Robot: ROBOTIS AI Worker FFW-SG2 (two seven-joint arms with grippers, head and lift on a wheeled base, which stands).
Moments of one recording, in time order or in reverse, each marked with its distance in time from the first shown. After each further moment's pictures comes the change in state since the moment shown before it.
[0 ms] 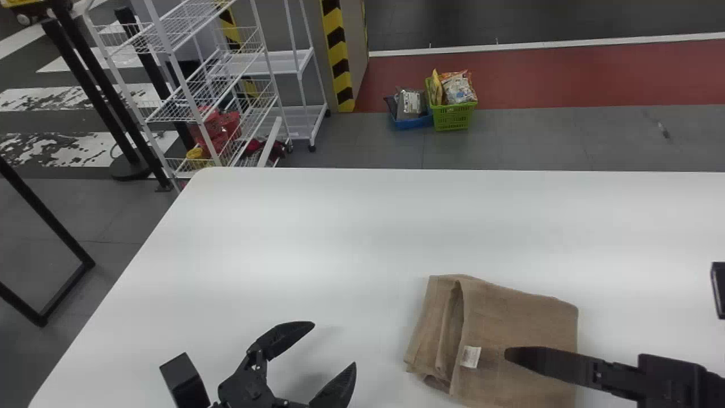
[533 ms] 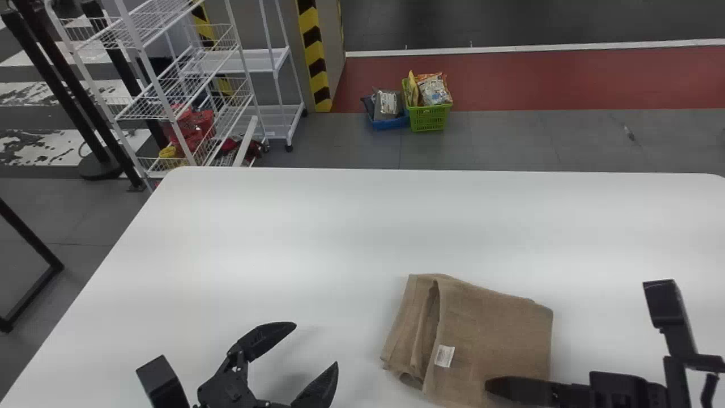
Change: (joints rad) left arm -0.005 0.000 -0.006 0.003 -0.003 0.000 -0.003; right arm -0.013 -0.005 0.097 0.085 0.212 0.000 -0.002
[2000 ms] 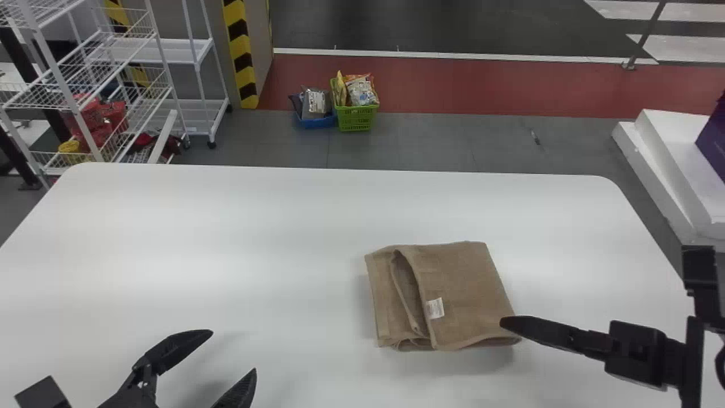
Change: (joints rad) left arm 0.000 0.000 -0.001 0.002 0.000 0.000 -0.003; right arm -0.015 -0.059 -0.306 -0.092 -0.066 0.000 0.038
